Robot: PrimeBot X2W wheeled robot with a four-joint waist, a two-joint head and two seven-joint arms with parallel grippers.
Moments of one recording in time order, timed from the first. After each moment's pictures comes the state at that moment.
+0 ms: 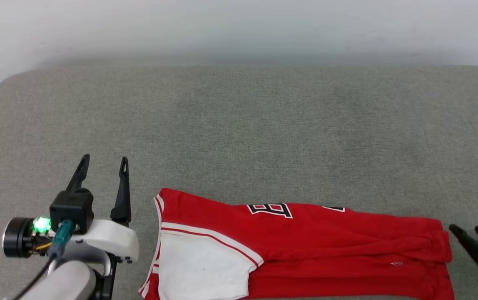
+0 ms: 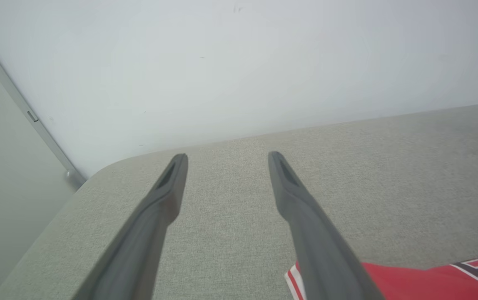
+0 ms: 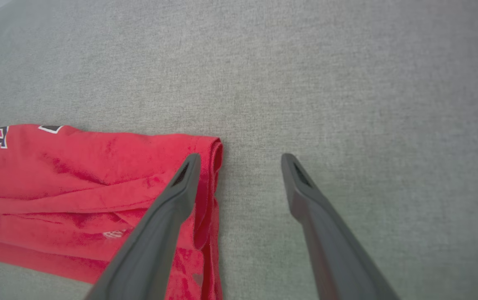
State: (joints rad) left arm -0.37 0.71 -0.75 0.01 -0.73 0.55 -0.26; right arm -0.17 -0.69 0.26 0.38 0.94 0.13 0.28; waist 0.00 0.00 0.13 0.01
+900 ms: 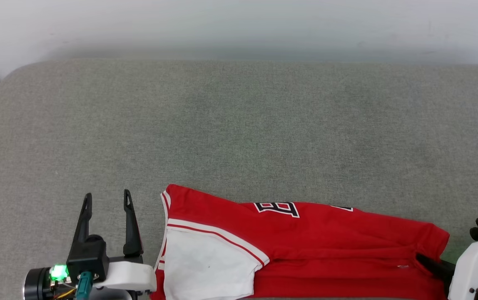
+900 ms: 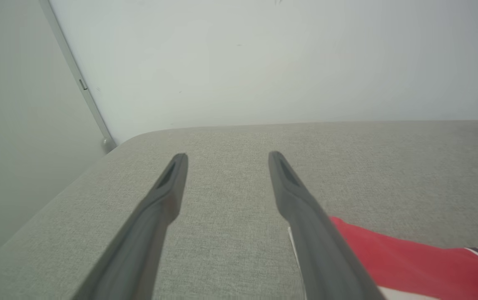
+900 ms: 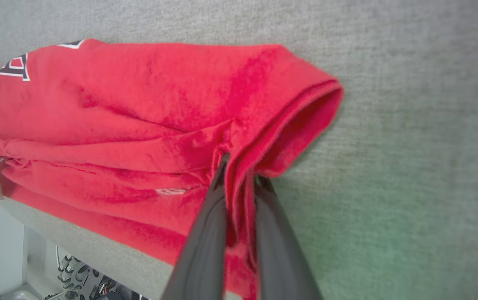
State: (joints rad) left arm -0.02 0.25 -0.24 0.02 -0.21 0.36 -0.26; right arm -0.15 -0.59 0.36 0.41 1.02 0.13 0.42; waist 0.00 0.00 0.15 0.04
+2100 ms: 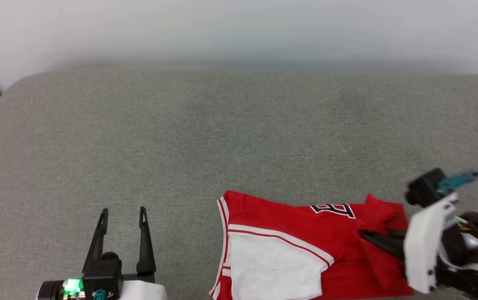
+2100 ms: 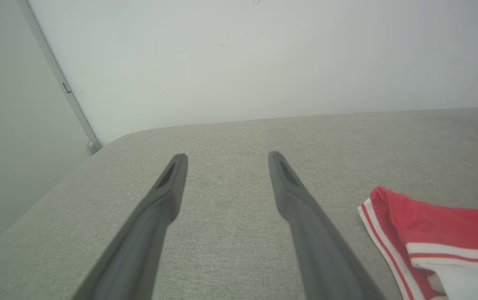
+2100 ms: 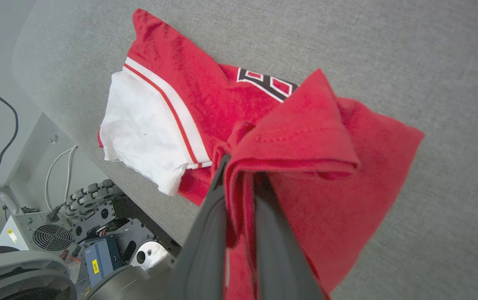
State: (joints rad) left arm 0.09 0.11 -0.13 0.00 -0.04 0.20 -0.26; right arm -0.20 -0.59 0.36 -0.08 0.89 0.13 0.77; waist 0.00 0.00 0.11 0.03
